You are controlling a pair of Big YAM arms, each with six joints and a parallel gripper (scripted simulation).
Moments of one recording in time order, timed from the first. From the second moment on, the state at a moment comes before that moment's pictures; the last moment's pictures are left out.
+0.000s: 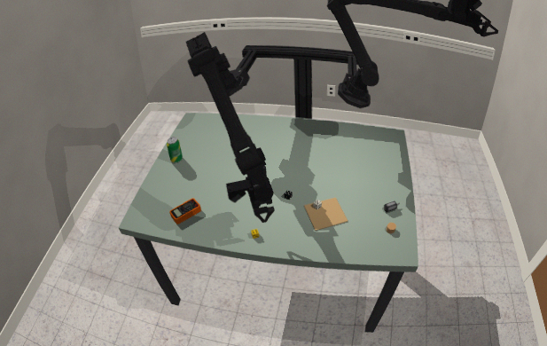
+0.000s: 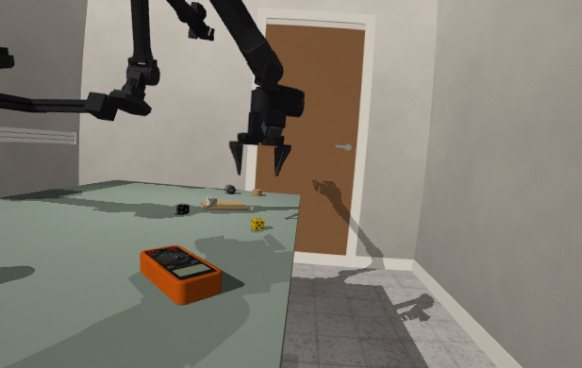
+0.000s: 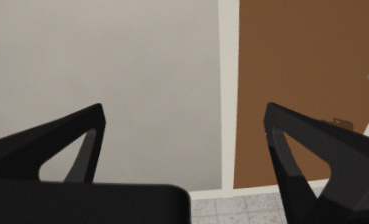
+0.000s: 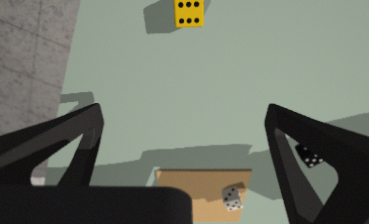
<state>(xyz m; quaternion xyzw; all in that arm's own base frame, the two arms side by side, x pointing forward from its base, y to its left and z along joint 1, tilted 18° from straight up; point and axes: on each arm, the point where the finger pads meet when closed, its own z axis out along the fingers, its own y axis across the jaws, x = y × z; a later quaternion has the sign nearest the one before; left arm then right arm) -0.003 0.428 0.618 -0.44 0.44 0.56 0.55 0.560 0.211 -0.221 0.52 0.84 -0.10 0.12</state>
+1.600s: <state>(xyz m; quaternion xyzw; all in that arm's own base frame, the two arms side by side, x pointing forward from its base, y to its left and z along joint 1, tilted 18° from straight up) -0.003 0.428 0.618 -0.44 0.44 0.56 0.55 0.570 0.180 -0.241 0.04 0.99 -0.15 0.05</state>
